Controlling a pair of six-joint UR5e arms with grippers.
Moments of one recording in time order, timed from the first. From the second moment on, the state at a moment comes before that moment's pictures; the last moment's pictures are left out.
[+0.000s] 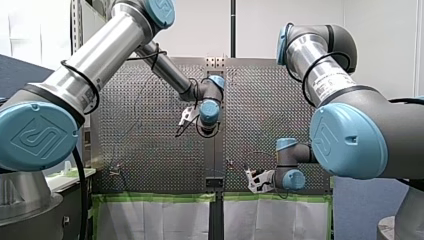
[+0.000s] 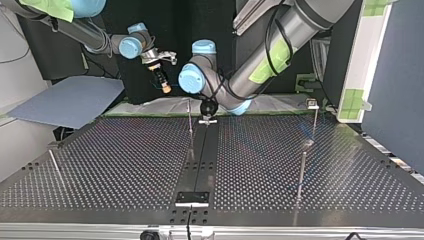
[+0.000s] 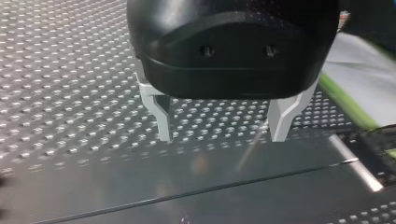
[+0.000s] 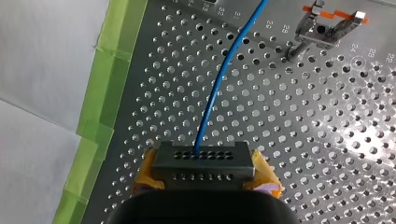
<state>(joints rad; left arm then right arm) -0.62 -2.24 -1.40 -3.01 -2.16 -1.38 1.91 -0.66 1.84 -0.94 1.21 1.24</state>
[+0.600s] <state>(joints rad) -0.58 -2.35 -1.40 -3.19 -1.99 -1.44 1.92 -0.66 1.84 -0.94 1.21 1.21</state>
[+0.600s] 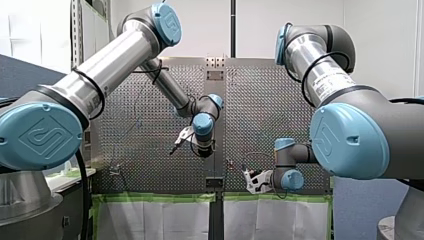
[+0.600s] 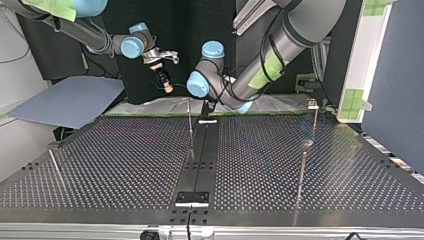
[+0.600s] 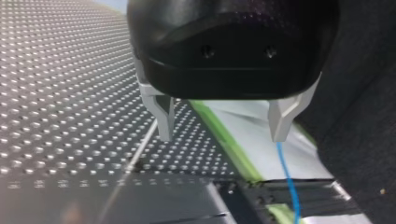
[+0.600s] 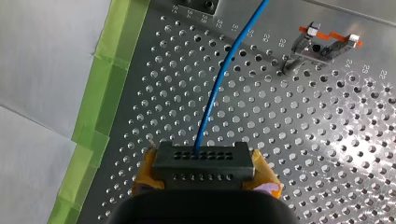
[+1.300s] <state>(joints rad) -0.55 -2.42 -1.25 -3.39 -1.92 -1.44 1.94 -0.66 1.84 -0.94 1.21 1.21</state>
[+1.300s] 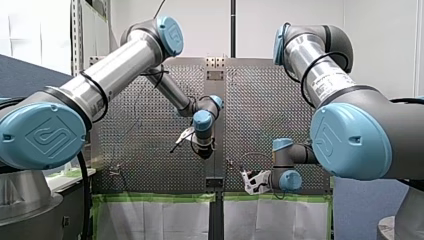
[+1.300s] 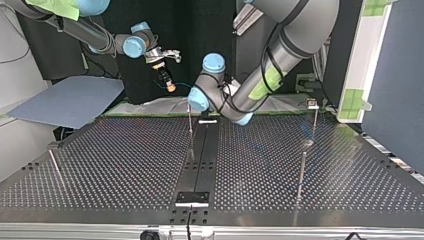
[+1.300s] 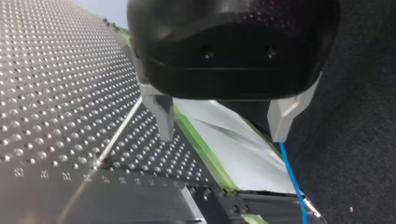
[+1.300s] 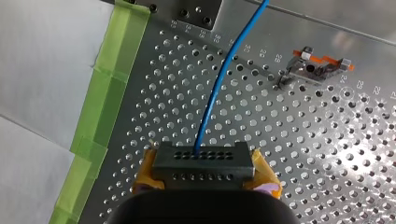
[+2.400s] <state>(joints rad) -0.55 -2.57 -1.04 -3.72 -1.87 -1.43 1.95 -0.66 1.84 -0.94 1.21 1.21</state>
